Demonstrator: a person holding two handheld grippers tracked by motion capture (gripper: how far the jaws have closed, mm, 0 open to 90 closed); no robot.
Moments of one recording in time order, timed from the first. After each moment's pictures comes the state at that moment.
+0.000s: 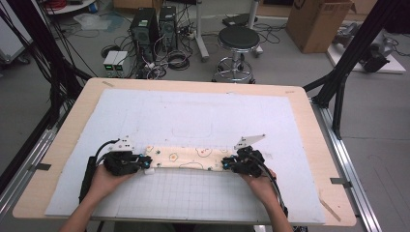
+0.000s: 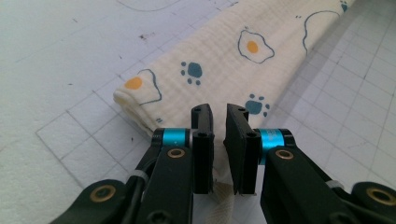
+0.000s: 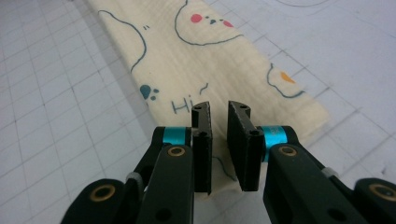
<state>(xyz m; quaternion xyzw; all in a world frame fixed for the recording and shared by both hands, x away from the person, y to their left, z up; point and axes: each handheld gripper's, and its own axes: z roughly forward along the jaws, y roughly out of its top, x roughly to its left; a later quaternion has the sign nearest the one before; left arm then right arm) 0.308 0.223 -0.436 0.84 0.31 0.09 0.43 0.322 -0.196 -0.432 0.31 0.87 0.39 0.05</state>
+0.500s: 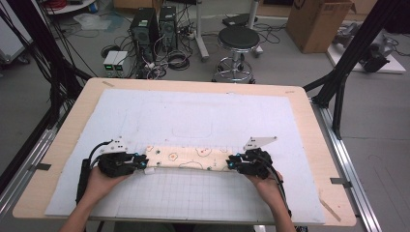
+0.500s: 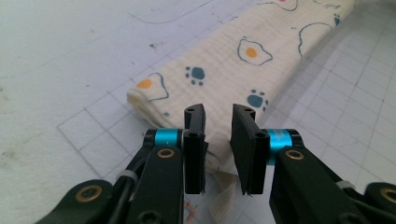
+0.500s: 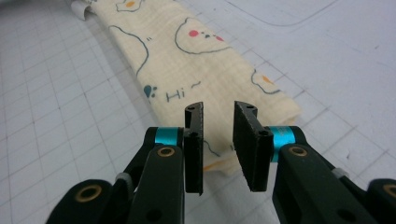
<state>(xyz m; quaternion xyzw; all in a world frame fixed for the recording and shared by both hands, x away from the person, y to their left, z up) 0.302 0.237 -0.432 0.83 0.32 0.10 0.45 0.312 -0.214 -0.425 0.31 0.85 0.43 0.06</state>
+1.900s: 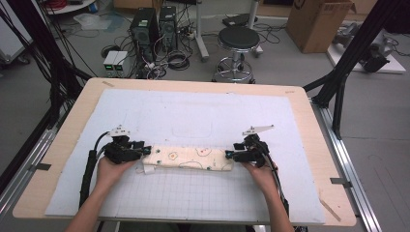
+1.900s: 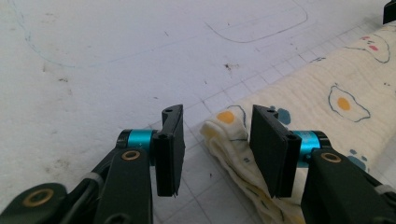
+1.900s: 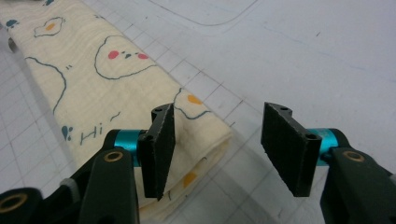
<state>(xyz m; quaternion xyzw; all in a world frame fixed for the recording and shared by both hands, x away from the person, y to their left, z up) 0.344 0.231 -0.443 0.77 0.44 0.11 0.45 0.356 -0.213 -0.437 0.40 0.82 0.40 0.05</state>
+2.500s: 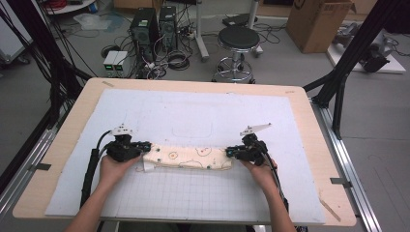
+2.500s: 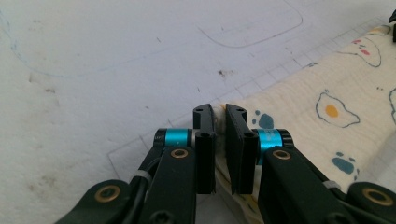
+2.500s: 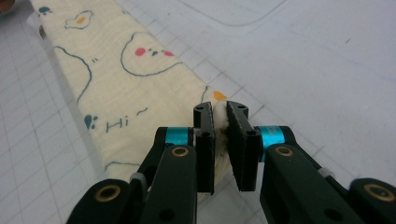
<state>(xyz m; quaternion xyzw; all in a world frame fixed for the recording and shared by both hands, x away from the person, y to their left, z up) 0.349 0.224 -0.435 0.78 0.42 0.11 0.45 0.359 -0.210 -0.430 0.36 0.84 0.41 0.03</state>
